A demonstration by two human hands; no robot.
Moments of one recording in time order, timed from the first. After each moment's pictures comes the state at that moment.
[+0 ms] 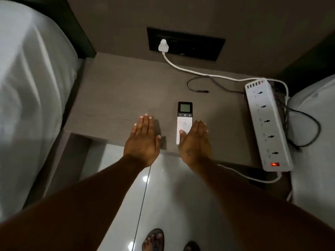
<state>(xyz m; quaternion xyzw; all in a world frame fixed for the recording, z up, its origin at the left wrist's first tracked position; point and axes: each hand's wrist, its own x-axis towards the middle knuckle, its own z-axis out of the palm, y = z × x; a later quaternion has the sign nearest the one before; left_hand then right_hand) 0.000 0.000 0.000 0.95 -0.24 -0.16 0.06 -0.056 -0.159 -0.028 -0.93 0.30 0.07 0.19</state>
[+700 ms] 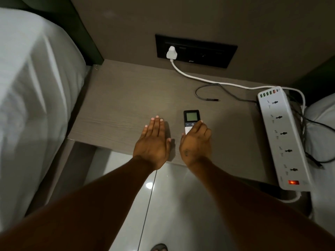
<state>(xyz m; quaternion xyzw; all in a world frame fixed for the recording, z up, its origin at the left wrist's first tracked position) 0.029 -0.017 -0.008 0.95 -0.25 -0.18 0.03 -0.009 -0.153 -0.030 -0.95 0.28 0.07 0.10</state>
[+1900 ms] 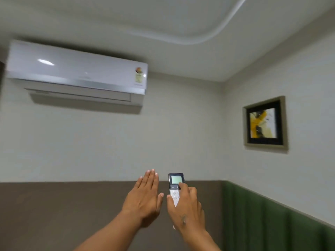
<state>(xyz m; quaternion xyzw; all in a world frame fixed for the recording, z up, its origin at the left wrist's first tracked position) -0.236 0.515 0.874 0.91 0.24 0.31 -0.12 -0.152 0.393 0.863 -0.79 -0.39 -0.20 0.42</state>
